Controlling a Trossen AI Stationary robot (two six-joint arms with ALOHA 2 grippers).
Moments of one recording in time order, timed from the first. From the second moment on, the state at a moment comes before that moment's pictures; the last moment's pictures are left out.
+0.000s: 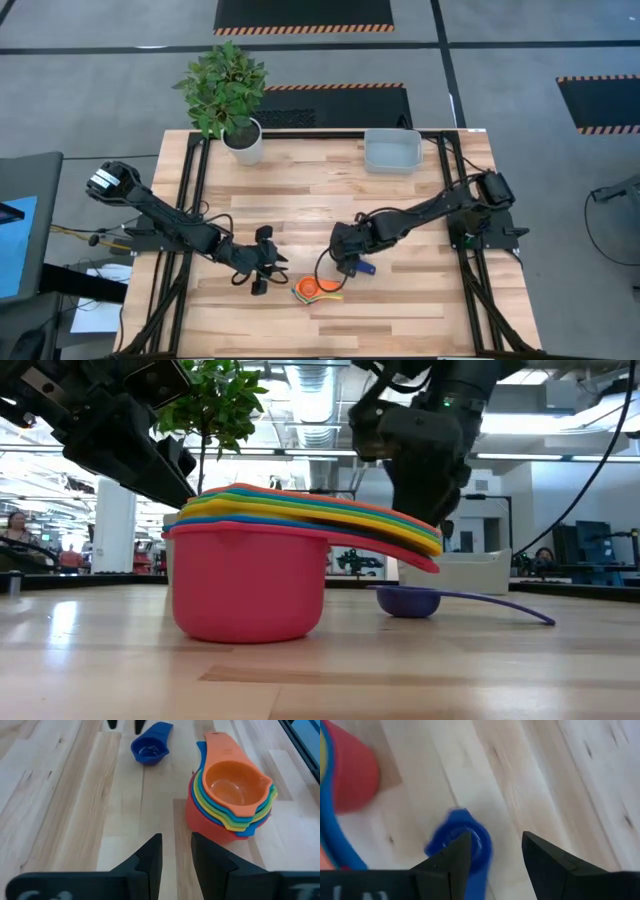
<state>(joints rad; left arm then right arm) -0.48 1.38 0.58 0.10 -0.32 -0.35 0.24 1.82 1.22 -0.59 0.16 0.60</state>
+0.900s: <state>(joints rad) -0.48 1.38 0.58 0.08 -0.55 -0.25 0.26 1.82 1.13 -0.49 0.21 0.67</state>
